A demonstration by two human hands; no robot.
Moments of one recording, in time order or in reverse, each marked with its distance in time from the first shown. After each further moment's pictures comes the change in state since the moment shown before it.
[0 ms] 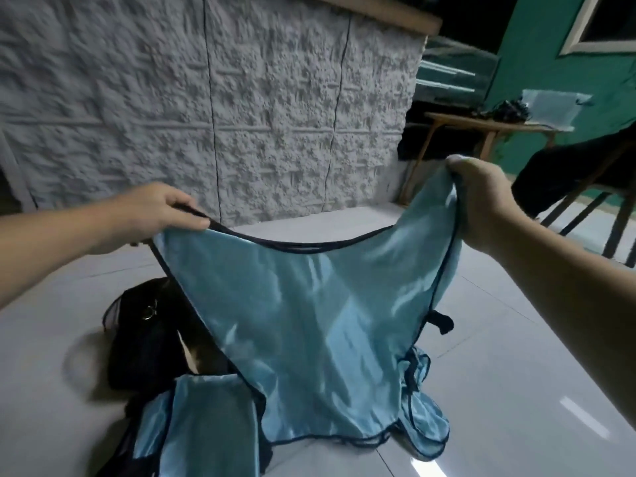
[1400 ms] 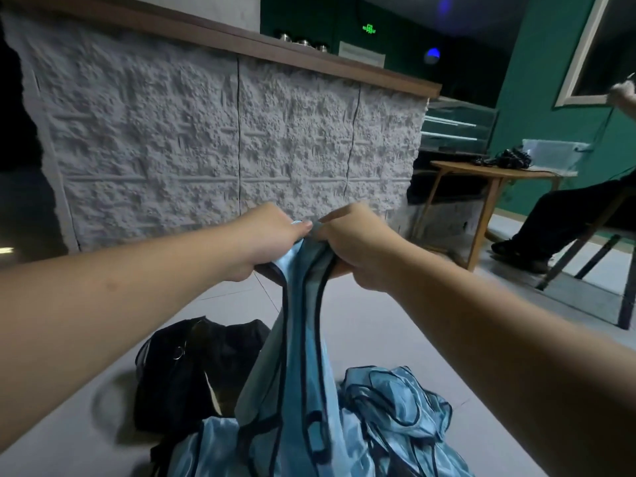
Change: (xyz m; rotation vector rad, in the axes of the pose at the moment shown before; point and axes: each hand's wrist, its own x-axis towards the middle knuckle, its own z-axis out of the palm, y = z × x) left_hand -0.040 0.123 0.029 -0.245 0.056 -0.010; right_hand -0.088 -0.045 0.168 -0.382 -0.333 0.139
